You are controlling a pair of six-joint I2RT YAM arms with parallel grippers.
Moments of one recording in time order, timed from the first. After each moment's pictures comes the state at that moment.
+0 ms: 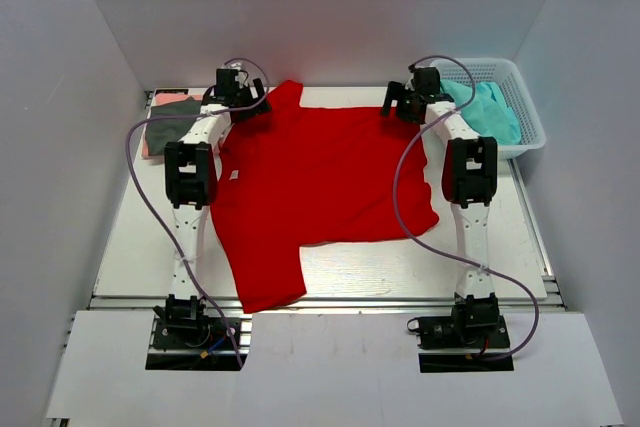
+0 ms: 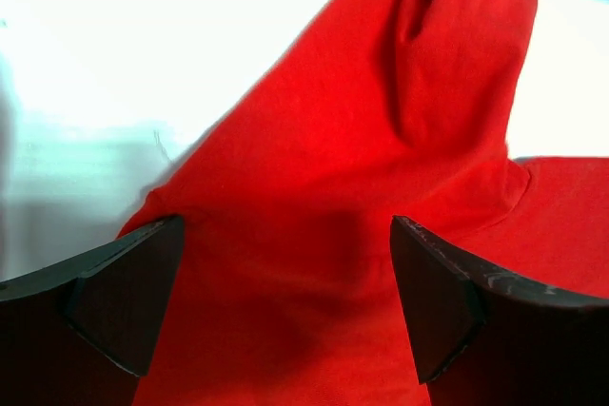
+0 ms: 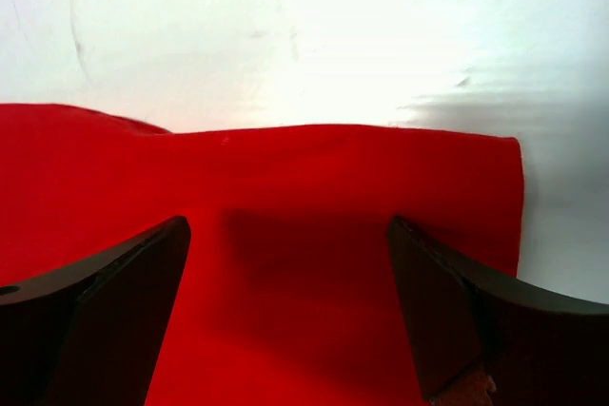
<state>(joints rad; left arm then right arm) -0.09 2.59 2.24 -0.35 0.15 -0.34 0.14 2.54 2.18 -0.39 -0.17 0.26</state>
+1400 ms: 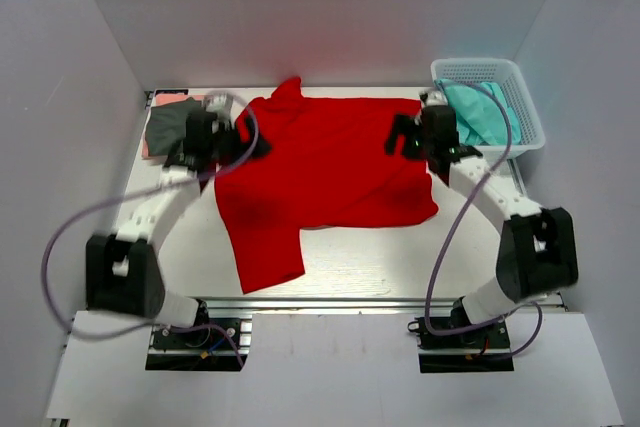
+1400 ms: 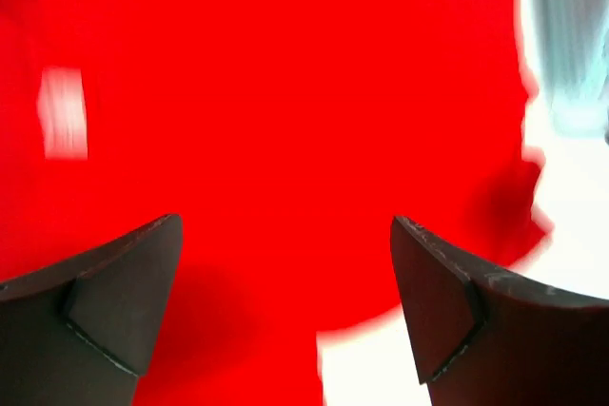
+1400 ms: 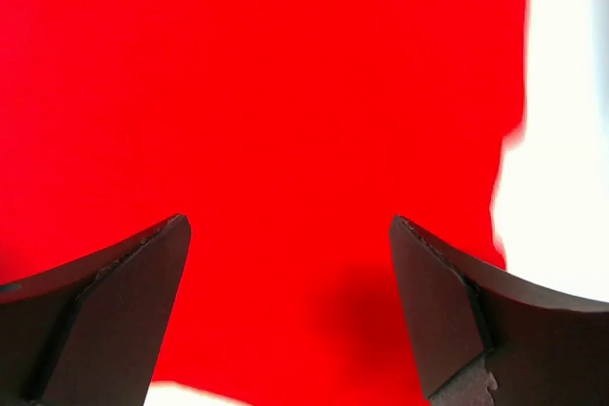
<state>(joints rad) -0.17 1.52 1.17 -0.17 0.25 -0.41 0.31 1.58 1.19 -0.16 -0.01 0.29</state>
